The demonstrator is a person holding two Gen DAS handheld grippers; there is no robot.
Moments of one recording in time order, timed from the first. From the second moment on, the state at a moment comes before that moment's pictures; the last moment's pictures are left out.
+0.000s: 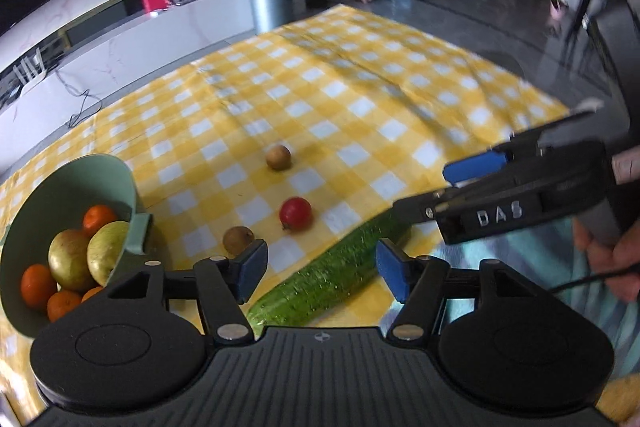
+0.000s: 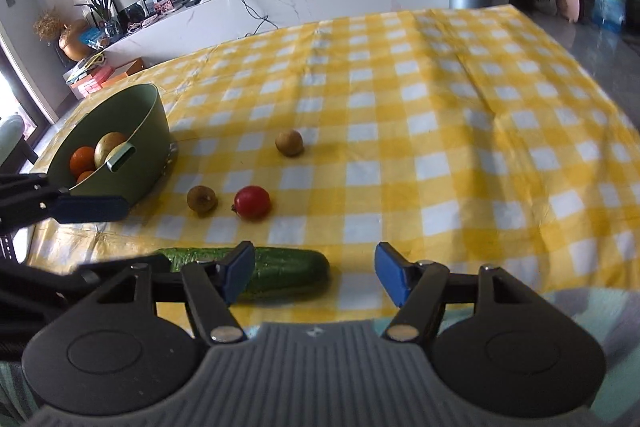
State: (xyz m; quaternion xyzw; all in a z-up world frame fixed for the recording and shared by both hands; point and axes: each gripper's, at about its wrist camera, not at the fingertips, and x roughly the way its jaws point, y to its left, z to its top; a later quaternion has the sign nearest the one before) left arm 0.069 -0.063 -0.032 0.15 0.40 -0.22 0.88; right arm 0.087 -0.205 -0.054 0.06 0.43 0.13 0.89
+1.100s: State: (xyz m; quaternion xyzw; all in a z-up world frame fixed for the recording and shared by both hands) left arm 0.099 -0.091 -0.090 0.26 0.45 -0.28 0.81; right arm 0.106 -0.215 -0.072 0.13 0.45 0.13 0.88
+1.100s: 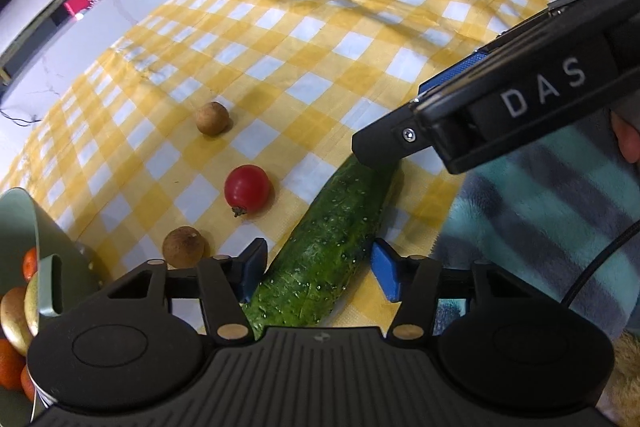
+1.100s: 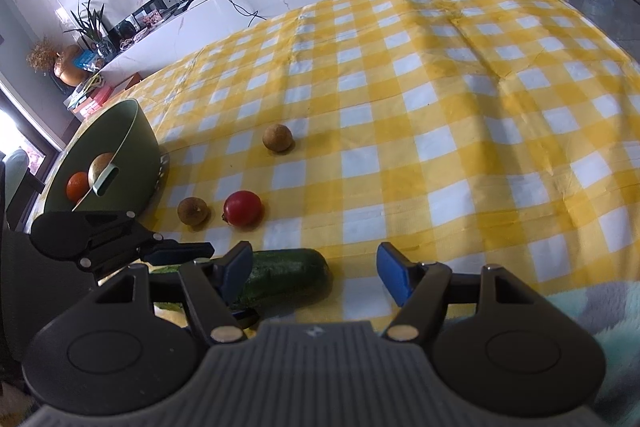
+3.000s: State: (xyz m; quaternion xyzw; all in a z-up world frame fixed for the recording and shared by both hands) left arm 0.085 0.090 0.040 -0.09 0.28 -0.02 0.96; right arm 0.155 -0.121 -0.094 0.03 0.43 0.18 0.89
